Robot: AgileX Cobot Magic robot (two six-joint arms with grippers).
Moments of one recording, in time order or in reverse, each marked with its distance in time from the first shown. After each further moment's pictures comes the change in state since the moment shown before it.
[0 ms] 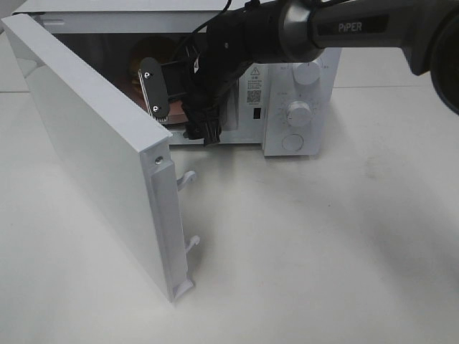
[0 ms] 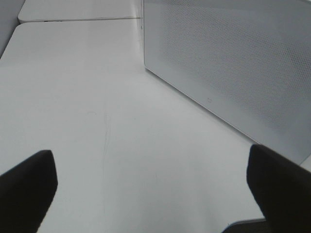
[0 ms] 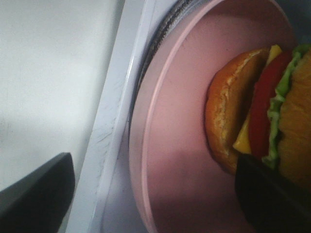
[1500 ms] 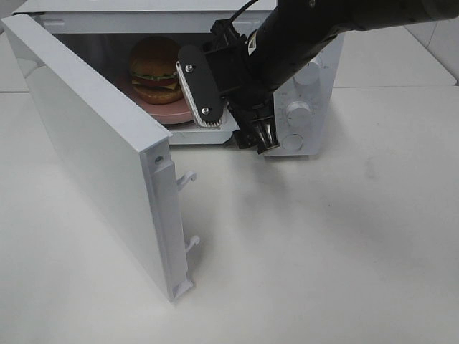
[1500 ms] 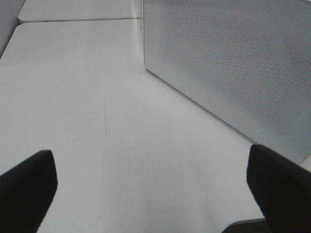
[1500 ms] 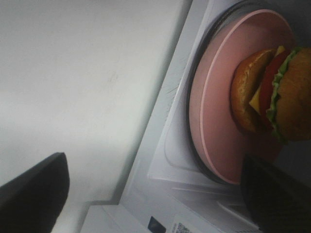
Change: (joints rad) left arm 0.000 0.000 0.000 0.000 0.000 0.000; right arm 0.000 -0.434 0.480 0.071 0.002 -0.150
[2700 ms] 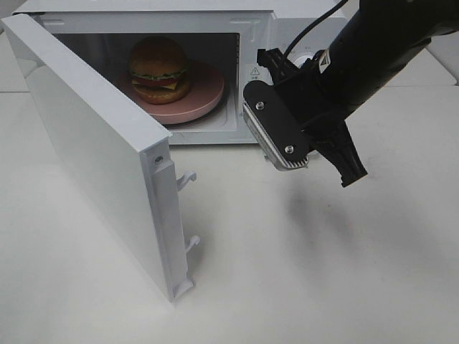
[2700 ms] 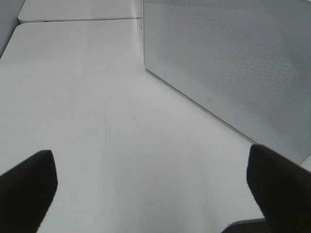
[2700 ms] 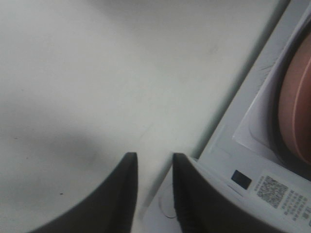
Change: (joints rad) left arm 0.000 0.000 0.000 0.000 0.000 0.000; right arm -0.057 -0.235 0.256 0.041 0.151 -0.199
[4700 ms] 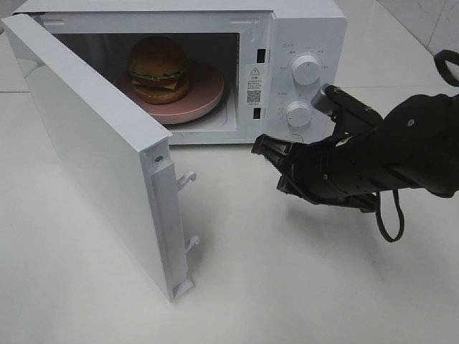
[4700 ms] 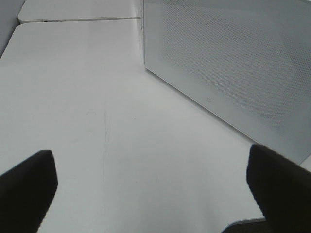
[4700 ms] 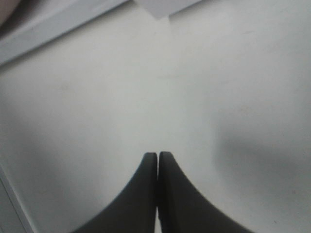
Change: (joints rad) left arm 0.000 0.000 0.000 0.000 0.000 0.000; right arm 0.000 0.055 0.405 0.803 -0.710 1.617
